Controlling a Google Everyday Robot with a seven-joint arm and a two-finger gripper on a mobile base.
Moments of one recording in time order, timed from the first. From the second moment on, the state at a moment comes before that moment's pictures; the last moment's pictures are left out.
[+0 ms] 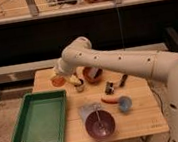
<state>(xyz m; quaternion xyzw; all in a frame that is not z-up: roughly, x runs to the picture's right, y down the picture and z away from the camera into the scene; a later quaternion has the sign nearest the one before) -0.139 -0.016 0.729 0.07 -0.32 -0.64 0.69</state>
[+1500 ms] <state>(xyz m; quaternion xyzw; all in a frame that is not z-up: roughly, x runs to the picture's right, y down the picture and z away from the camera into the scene) -0.046 0.068 0.630 -0.08 -0.55 -0.61 0.57</state>
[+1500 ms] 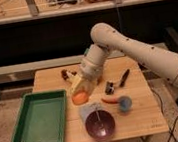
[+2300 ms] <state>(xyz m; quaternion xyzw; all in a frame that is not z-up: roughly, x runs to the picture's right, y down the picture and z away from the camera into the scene) -0.016 0.194 0.672 -0.16 -0.47 -0.61 0.62</state>
